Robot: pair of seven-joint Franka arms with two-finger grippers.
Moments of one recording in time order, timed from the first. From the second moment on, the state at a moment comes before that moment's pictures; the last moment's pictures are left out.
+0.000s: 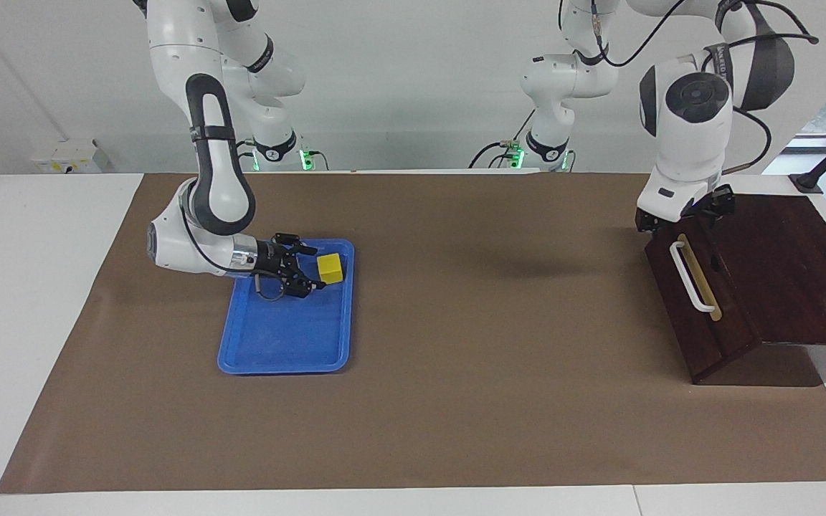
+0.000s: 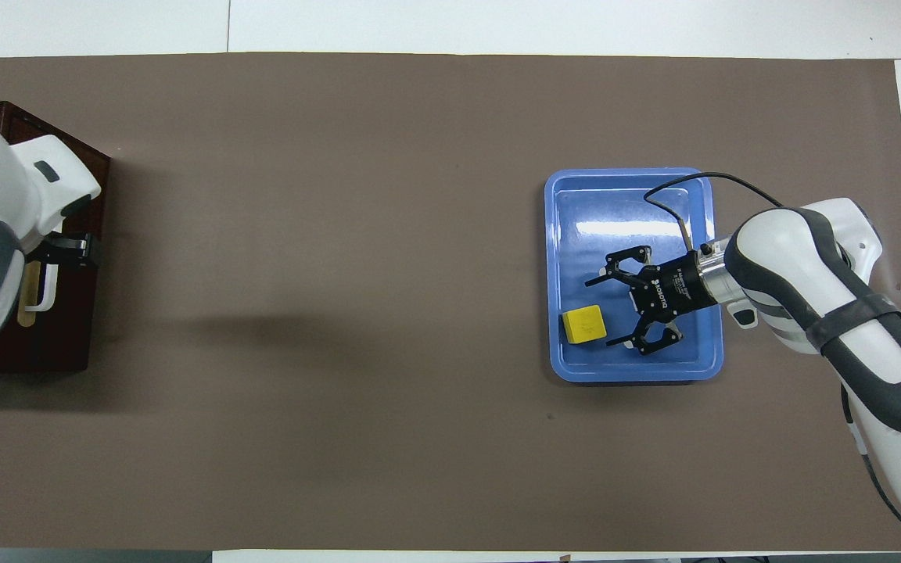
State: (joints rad) left arm -0.09 0.03 -0.07 -1.87 0.51 1.77 -0.17; right arm -0.07 0.29 0.08 -2.11 0.86 1.91 0.82
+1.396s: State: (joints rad) left arm -0.09 0.13 -0.06 -2.05 0.76 2.08 -0.29; right arm -0.06 0.30 0.08 -2.13 0.86 1.93 0.76
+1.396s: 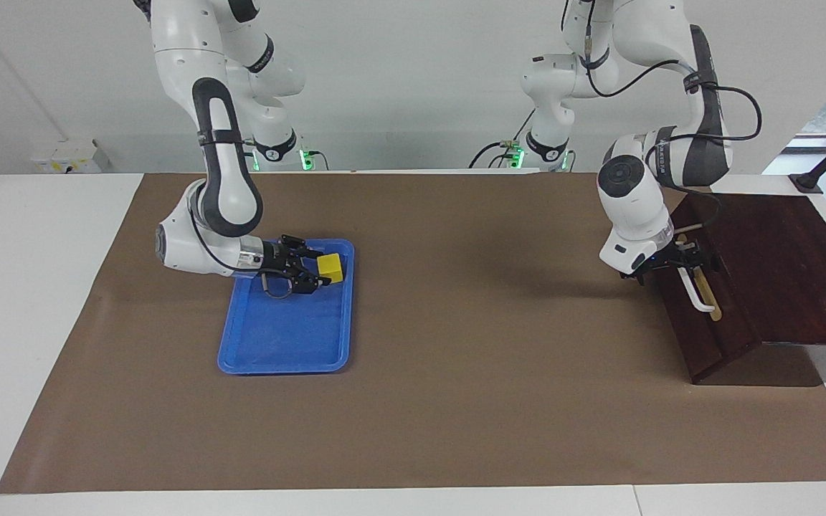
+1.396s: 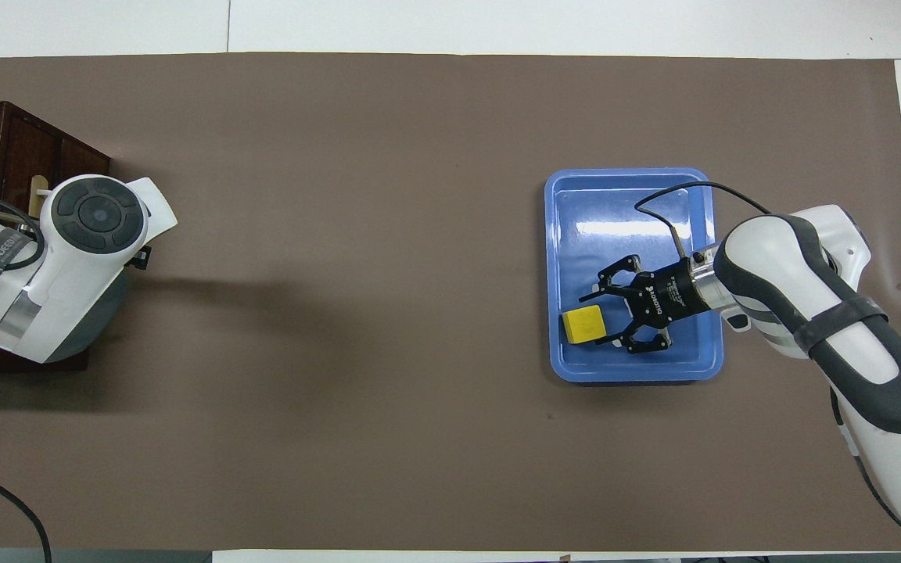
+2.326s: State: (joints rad) left arm -0.07 0.16 -0.06 -2.05 0.78 2.14 -0.29; right arm -0.05 0.27 0.09 -1.88 0.86 1.83 1.11
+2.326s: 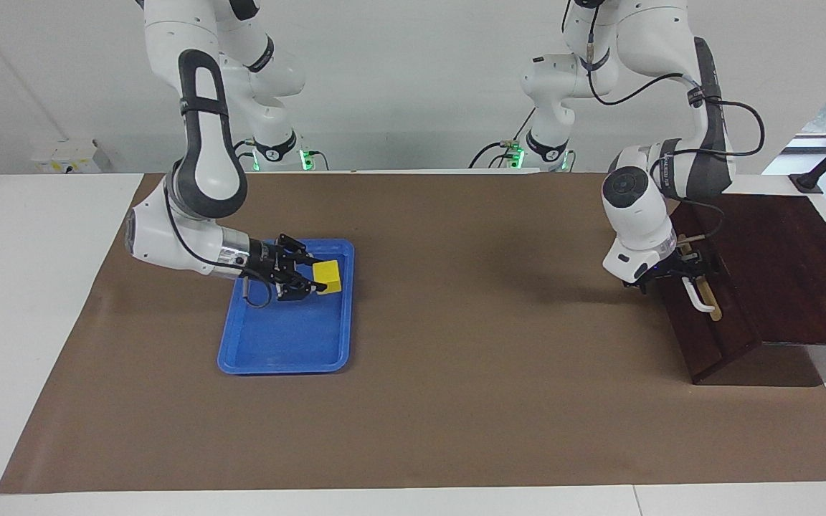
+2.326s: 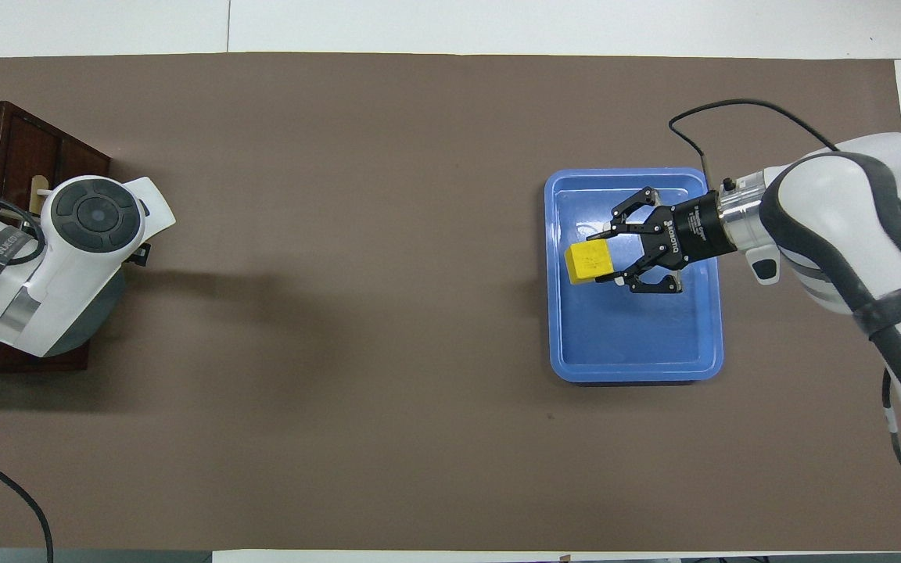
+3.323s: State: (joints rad) left arm -0.18 0.16 -0.07 -2.04 0.72 2.15 -0.30; right arm 0.05 0.15 0.10 -1.72 0.86 1.79 1.35
